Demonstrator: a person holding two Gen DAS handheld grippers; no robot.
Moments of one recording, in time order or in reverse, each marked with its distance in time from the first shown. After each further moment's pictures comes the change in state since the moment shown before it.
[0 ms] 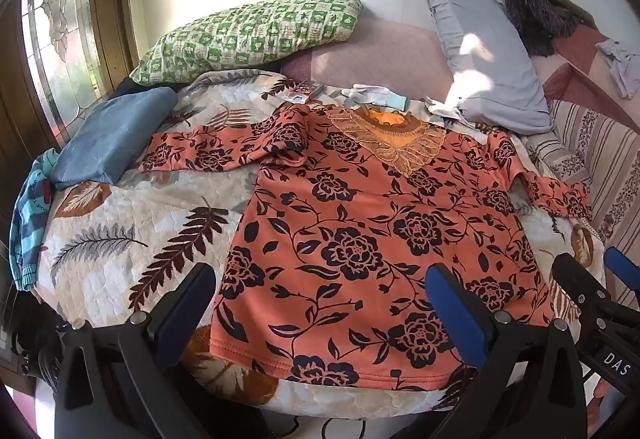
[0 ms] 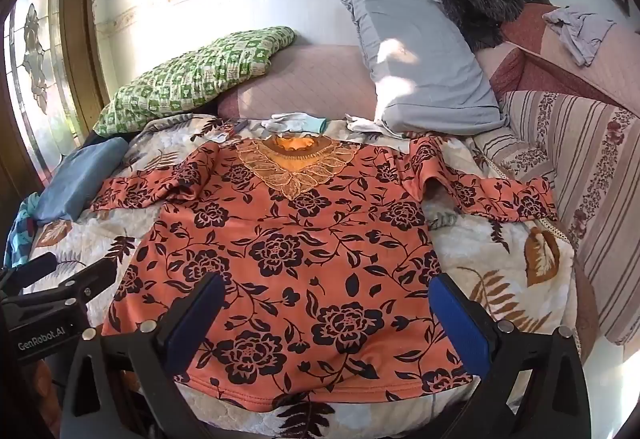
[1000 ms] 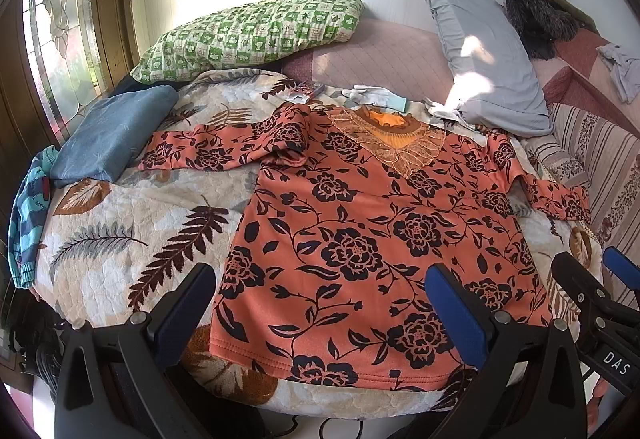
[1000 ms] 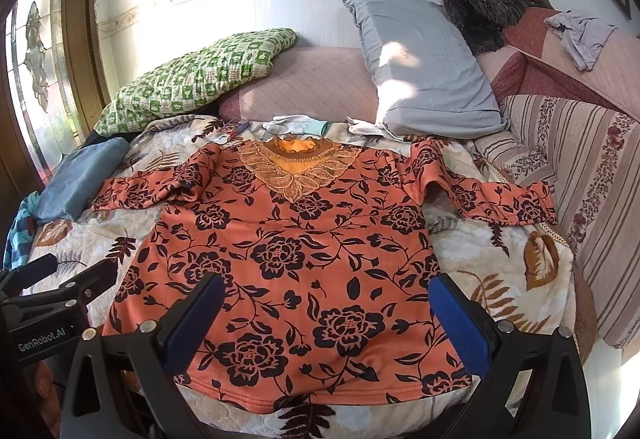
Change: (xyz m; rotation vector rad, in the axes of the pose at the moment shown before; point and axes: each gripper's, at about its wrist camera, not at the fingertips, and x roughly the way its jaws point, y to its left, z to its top) left arm 0.001 -0.002 -0.002 -0.002 0.000 0.000; right arm -0.001 0.002 0.003 -0.004 0.000 0.002
